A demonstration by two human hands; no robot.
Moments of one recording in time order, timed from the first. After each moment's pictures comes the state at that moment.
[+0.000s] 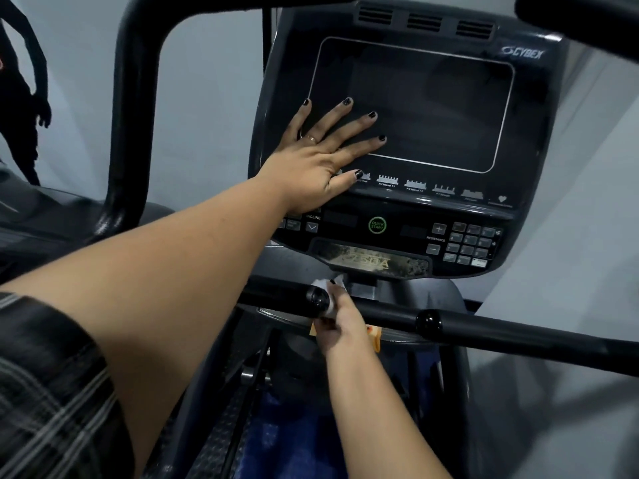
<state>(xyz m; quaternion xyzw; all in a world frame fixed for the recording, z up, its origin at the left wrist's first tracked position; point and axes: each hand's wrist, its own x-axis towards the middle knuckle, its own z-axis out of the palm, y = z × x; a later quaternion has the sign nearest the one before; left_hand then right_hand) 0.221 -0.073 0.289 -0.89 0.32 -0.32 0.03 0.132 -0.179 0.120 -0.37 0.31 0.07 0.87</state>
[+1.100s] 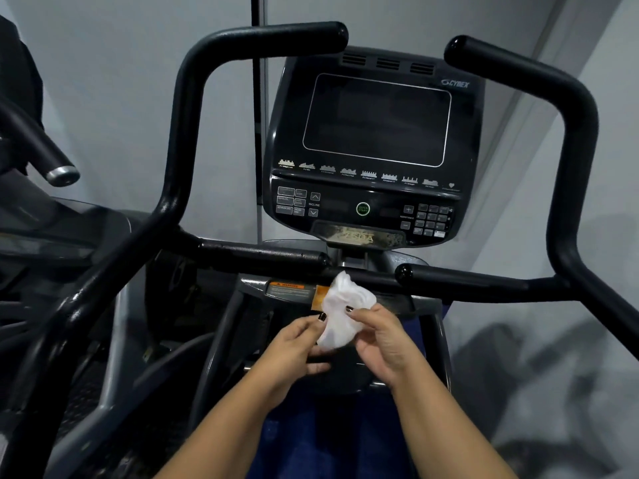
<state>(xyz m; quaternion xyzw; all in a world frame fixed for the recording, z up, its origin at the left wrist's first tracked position) -0.024 -0.063 0.129 -0.61 -0.03 0.21 -0.76 -0.021 -0.217 0.160 -0.46 0.10 0.07 0.88</state>
